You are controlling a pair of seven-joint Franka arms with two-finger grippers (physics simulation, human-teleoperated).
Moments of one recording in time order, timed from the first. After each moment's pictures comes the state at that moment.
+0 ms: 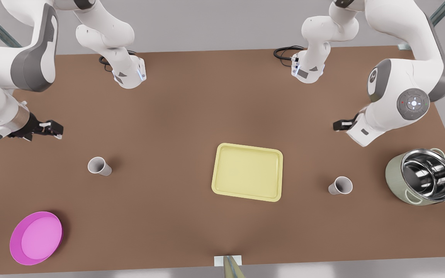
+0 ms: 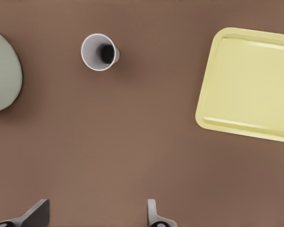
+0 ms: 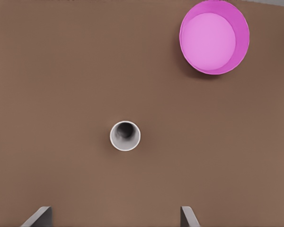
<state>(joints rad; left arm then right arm) -0.06 0.22 -0.09 -1.42 0.06 1.37 -0.15 0.04 0.12 -0.08 -1.43 -0.09 1.49 -0.13</state>
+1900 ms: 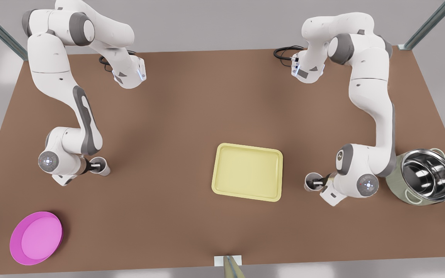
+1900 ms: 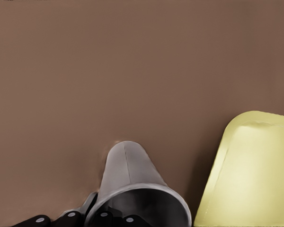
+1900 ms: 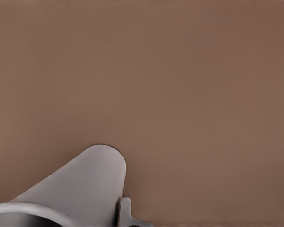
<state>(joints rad) -0.01 0.79 -0.22 -1.22 0.05 1.77 -0.20 -0.05 0.47 -0.08 -1.92 -0.04 2.18 -0.17</state>
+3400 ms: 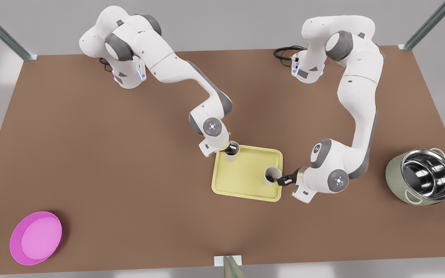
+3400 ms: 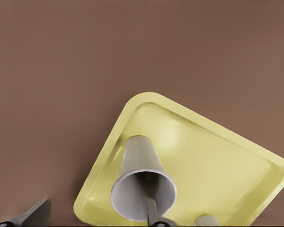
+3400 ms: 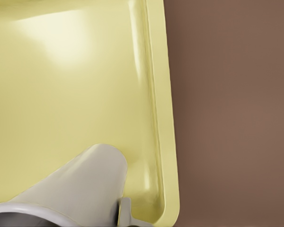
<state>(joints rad) 0.03 0.84 -0.48 -1.13 0.07 1.71 -0.66 0.86 0.78 -0.10 -1.45 0.30 2.25 0.88</state>
